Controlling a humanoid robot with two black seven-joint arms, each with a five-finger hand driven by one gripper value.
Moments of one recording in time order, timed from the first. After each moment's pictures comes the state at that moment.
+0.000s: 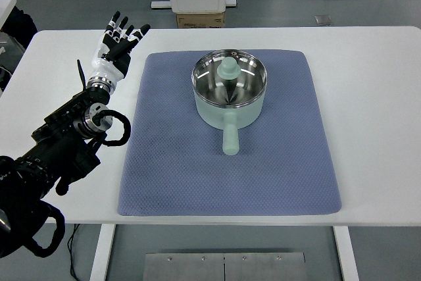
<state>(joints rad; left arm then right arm) -0.95 0.00 -0.71 -0.24 0.00 -0.20 -0.43 -0.02 0.00 0.47 0.10 -0.45 -0.05 0.04</state>
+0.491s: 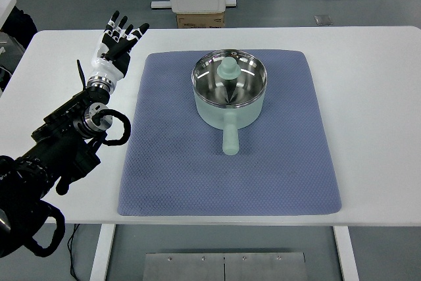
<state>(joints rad) -0.95 0.00 -0.71 -0.24 -0.01 -0.20 -0.43 -0.02 0.00 0.47 0.10 -0.45 -0.05 0.04</state>
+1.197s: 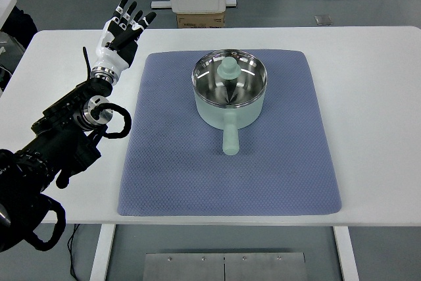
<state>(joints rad) -0.99 0.00 -0.71 -0.24 0.01 -0.30 -0.43 -0.02 0.00 0.47 0.10 -0.45 -0.05 0.04</state>
